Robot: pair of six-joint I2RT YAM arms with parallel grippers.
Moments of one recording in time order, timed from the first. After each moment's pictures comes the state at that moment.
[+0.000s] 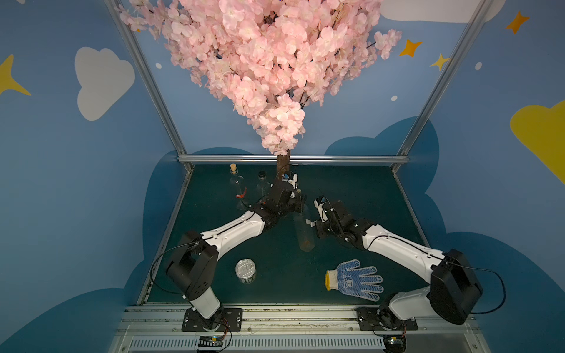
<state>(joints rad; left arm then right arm) -0.66 1.66 1.18 0.00 0.01 -0.50 0.73 1.42 0.94 -0.37 0.11 0.24</state>
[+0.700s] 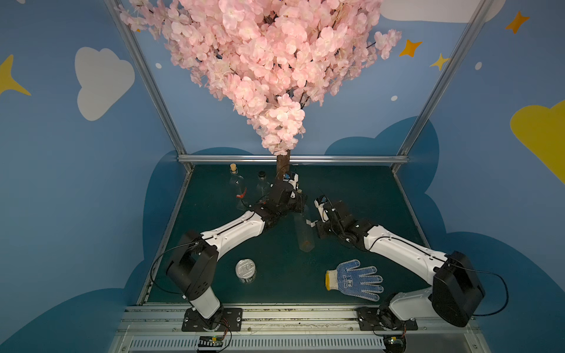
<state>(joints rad) -0.66 1.66 1.18 0.01 0.03 -0.48 0.73 1.40 0.94 -0.38 0.11 0.22</state>
